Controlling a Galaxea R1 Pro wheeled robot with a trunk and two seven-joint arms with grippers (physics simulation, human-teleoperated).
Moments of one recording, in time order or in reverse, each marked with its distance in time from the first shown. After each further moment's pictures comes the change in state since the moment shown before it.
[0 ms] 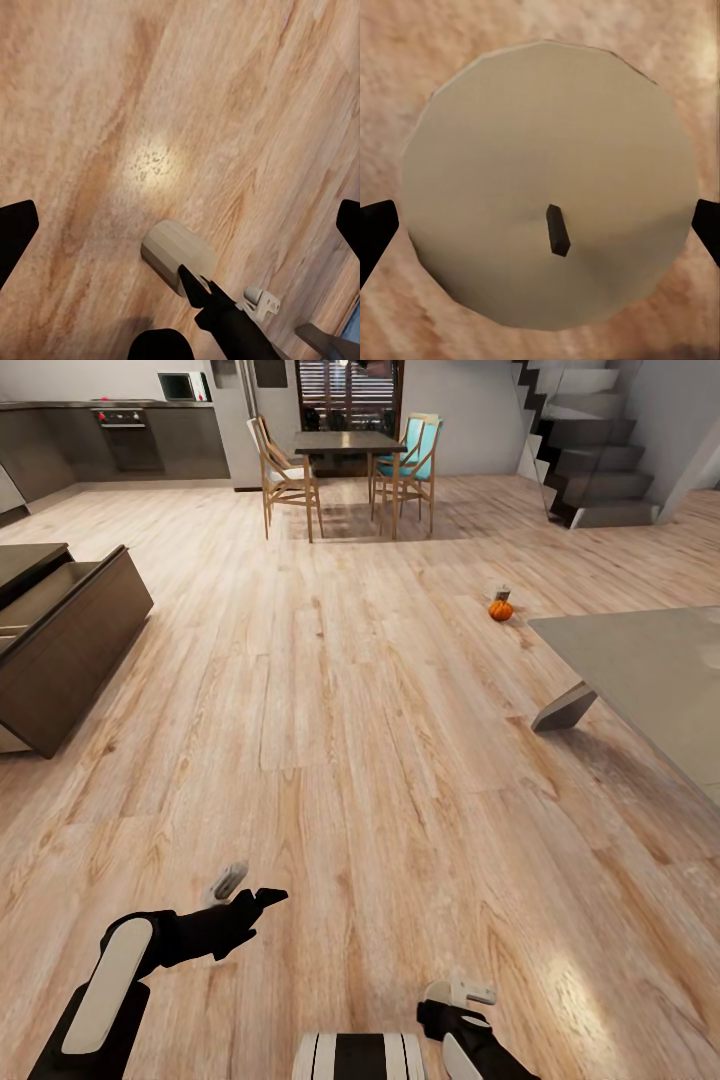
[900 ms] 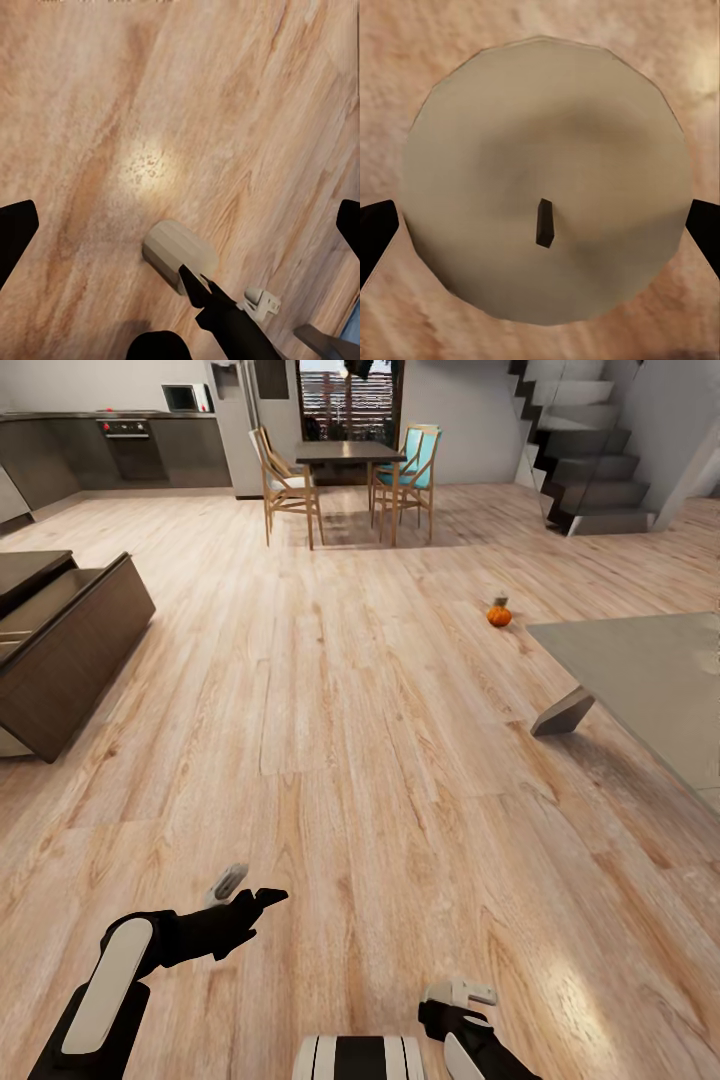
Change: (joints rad) left arm 0.000 0.000 0.000 0.000 0.000 0.000 0.000; right arm 0.000 -0.004 -0.002 0.000 -0.004 0.000 0.001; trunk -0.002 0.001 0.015
